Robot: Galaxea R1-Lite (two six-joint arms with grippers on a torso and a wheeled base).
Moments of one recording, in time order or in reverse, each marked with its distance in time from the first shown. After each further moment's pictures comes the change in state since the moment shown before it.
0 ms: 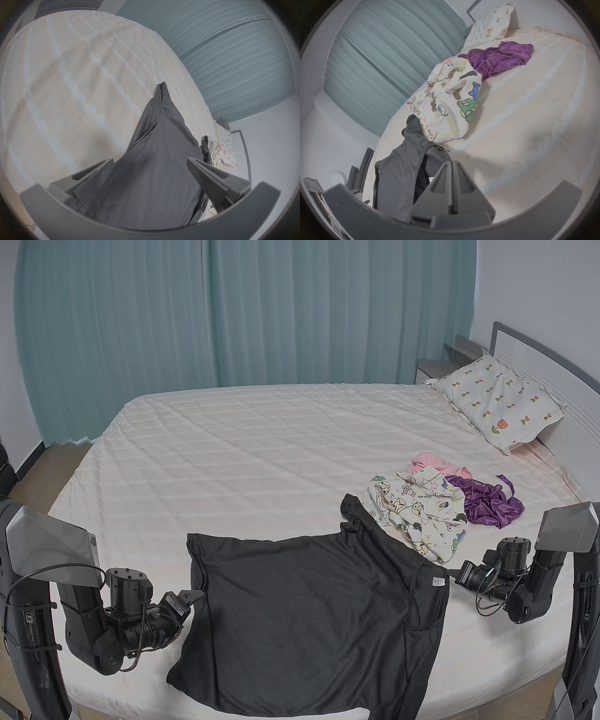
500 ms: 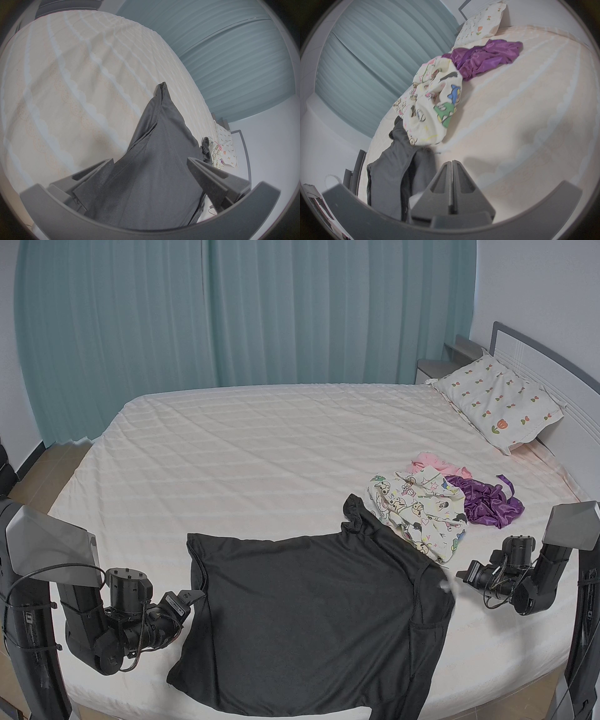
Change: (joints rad) left arm 0.000 0.000 0.000 0.000 0.000 -0.001; right arm -0.068 -0.001 -0.059 0.143 -0.010 -0.036
